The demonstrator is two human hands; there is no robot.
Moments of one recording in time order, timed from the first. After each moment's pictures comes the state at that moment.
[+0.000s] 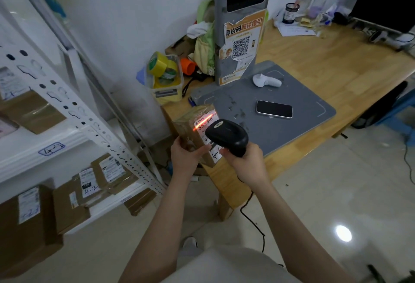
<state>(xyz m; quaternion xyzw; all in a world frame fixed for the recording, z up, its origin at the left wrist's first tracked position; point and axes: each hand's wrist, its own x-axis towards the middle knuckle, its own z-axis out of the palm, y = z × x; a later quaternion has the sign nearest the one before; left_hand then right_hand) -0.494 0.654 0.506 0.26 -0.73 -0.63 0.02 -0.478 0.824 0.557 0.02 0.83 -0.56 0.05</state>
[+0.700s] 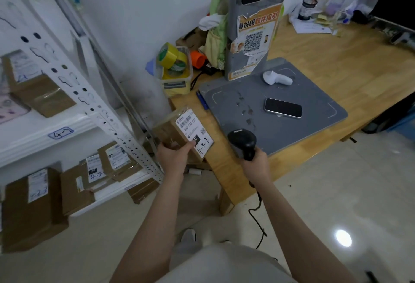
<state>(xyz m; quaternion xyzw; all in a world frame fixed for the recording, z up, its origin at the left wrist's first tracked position) -0.480 0.632 0.506 0.40 -0.66 -0.63 0.11 -0.496 0.840 0.489 0.13 0.85 -0.50 0.10</state>
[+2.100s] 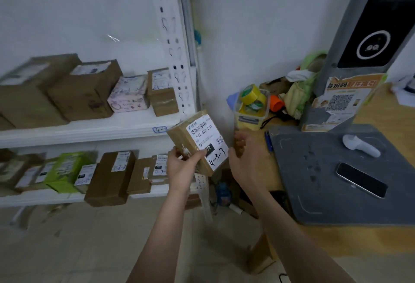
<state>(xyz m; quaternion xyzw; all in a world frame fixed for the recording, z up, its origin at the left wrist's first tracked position) -0.400 0.563 0.601 0.40 -0.57 -0.67 0.27 -0.490 0.689 0.609 -0.18 0.83 -0.52 0.02</state>
